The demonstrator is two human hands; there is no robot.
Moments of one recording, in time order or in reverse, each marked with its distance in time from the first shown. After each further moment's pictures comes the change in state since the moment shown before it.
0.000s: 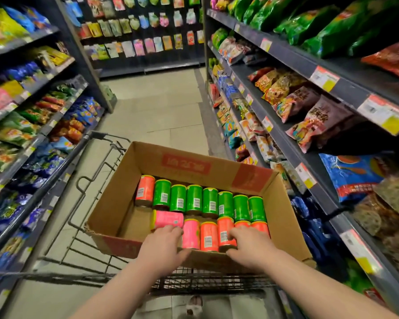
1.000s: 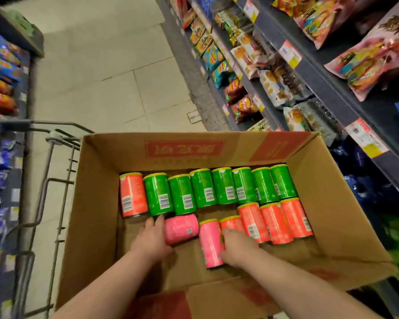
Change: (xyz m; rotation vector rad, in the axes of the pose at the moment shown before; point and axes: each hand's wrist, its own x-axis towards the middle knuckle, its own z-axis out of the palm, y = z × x) left_hand 0.192 -0.137 0.073 -0.049 -0.492 -0.194; right_hand 0.193 -0.045 0.095 0.261 -0.387 0.310
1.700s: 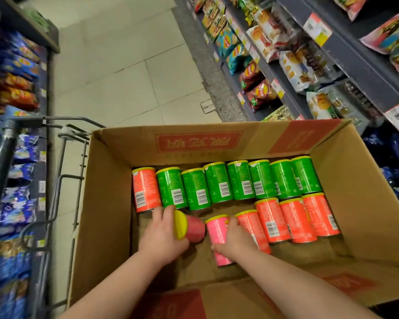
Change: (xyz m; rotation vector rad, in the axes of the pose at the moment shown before) left_hand -0.019 0.000 -0.014 -0.133 0.181 0.077; right_hand 0.033 -0.030 0.025 0.382 0.011 0.152
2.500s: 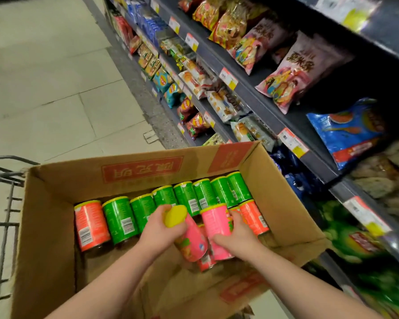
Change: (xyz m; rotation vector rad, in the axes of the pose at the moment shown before) left_hand 0.003 0.095 -0.028 -0.623 -0.108 0.158; right_hand -0.080 0.050 -0.093 0.398 0.332 0.016
